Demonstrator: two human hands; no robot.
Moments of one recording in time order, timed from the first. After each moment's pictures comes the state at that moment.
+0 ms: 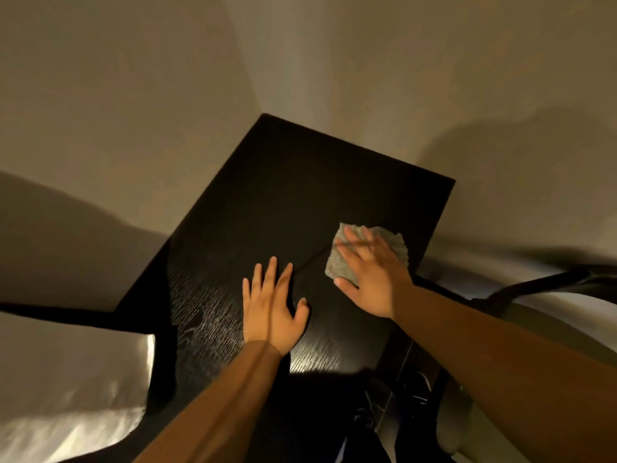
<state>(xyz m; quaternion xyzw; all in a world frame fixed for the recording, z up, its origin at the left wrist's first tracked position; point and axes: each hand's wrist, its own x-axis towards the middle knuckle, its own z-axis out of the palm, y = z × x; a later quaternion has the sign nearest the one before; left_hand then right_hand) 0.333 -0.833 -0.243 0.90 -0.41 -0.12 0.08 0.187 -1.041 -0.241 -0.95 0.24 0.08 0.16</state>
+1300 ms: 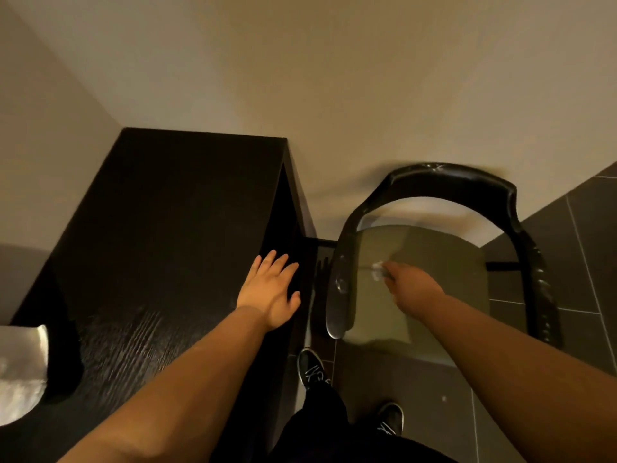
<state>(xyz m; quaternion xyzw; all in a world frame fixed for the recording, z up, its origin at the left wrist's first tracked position) 0.119 -0.861 -0.206 0.70 -0.68 -0.18 -0.06 -0.185 -0.969 -0.214 -0.80 0.53 0.08 0.27</state>
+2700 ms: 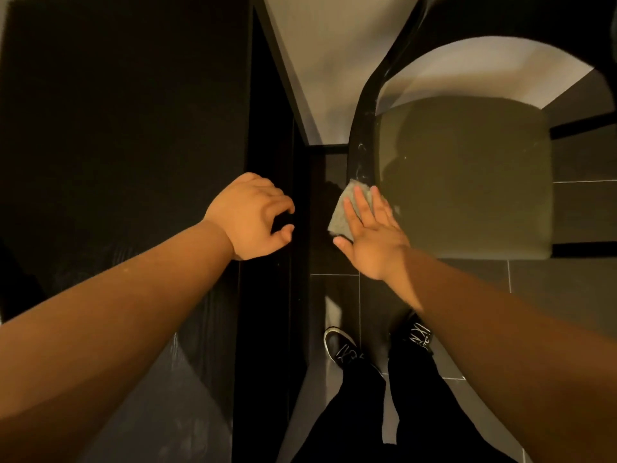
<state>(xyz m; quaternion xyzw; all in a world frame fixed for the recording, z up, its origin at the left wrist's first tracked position) 0.178 -0.856 -0.253 0.49 -0.86 -0.12 -0.10 -0.095 -0.856 -0.372 -0.83 0.48 0.14 0.26</state>
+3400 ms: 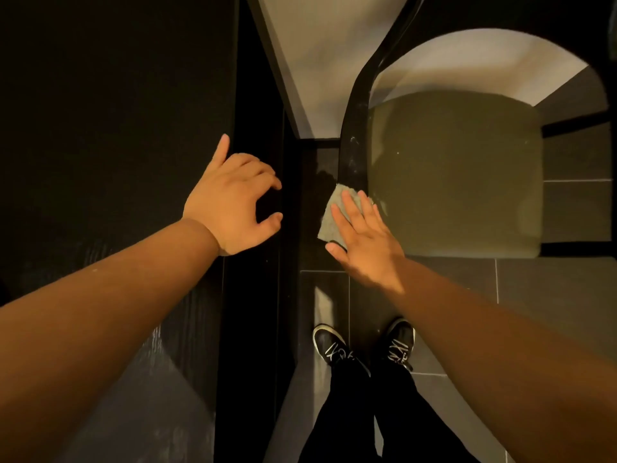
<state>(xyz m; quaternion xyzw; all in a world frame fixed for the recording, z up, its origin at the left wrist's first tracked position) 0.175 -0.855 -0.250 0.57 -0.81 -0.10 -0.04 -0.103 -0.841 -0.378 -0.85 0.45 0.09 0.25</state>
